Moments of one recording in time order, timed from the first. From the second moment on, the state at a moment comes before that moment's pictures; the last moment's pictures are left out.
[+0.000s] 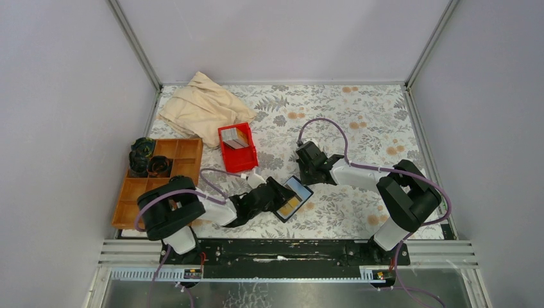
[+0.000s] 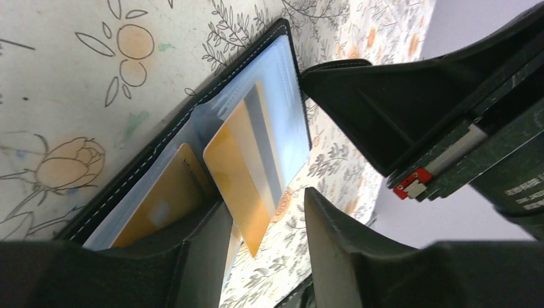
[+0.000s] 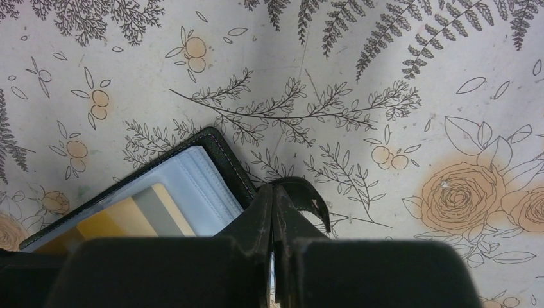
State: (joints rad) left arm -1.05 1.64 0.41 0.65 -0.27 -1.54; right arm 0.73 1.63 0.85 -0.26 0.14 0.45
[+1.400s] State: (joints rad) left arm -1.20 1.36 0.51 0.11 -0.42 -1.24; right arm 0.73 1.64 0.85 -0.25 0.10 0.45
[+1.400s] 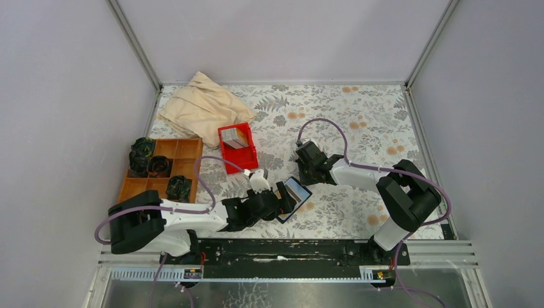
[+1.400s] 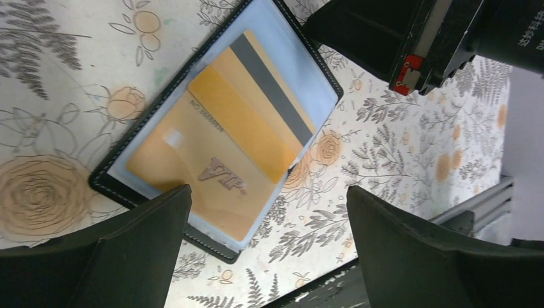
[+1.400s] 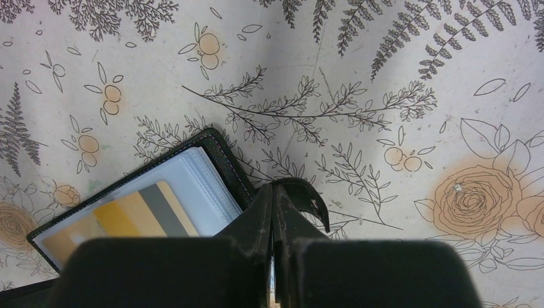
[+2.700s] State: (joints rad) left arm -1.27 1.57 0.64 0.08 -0.56 -0.70; right arm 0.73 1.64 0.85 -0.25 0.10 0.45
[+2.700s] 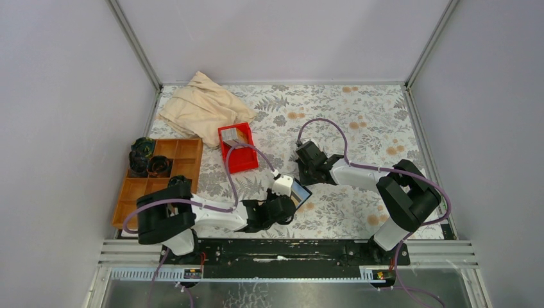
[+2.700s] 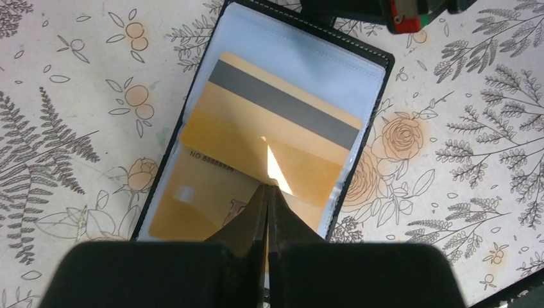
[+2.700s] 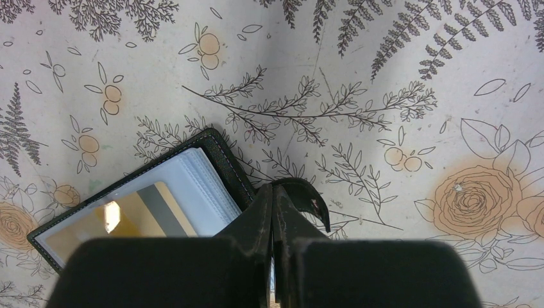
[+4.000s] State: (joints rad) left arm -1.31 1.57 0.56 0.23 -0.66 -0.74; right arm 0.73 1.64 0.85 -0.23 0.09 0.45
